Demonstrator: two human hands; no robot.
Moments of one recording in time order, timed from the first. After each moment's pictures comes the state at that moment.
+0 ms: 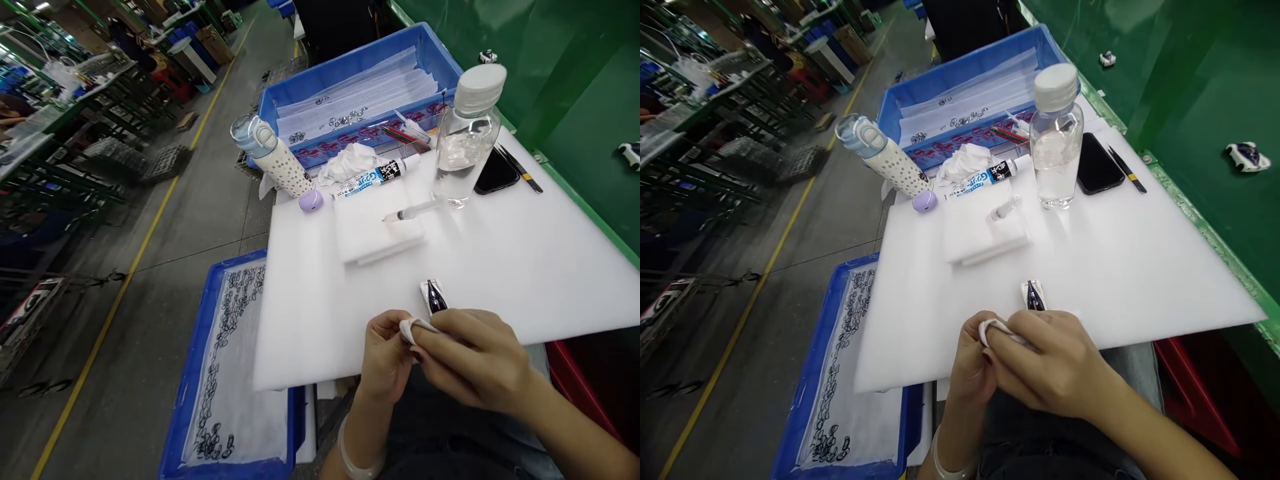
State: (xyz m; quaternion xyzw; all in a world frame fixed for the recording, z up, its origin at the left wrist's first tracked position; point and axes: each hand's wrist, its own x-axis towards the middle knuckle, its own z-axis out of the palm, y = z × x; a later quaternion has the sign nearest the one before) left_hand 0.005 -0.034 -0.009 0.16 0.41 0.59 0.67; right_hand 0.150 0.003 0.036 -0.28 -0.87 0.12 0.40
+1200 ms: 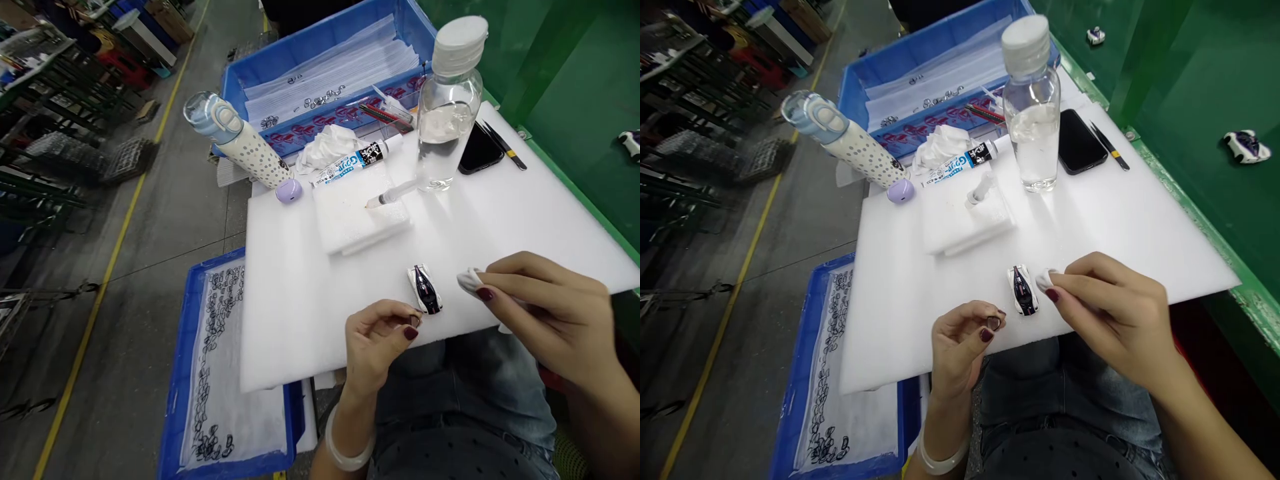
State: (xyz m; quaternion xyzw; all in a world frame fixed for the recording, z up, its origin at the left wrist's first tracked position) left_hand -0.003 -0.034 -0.003 0.40 0.42 0.60 0.56; right_hand 0.205 0.005 0.043 -0.44 -0.77 0.20 0.42
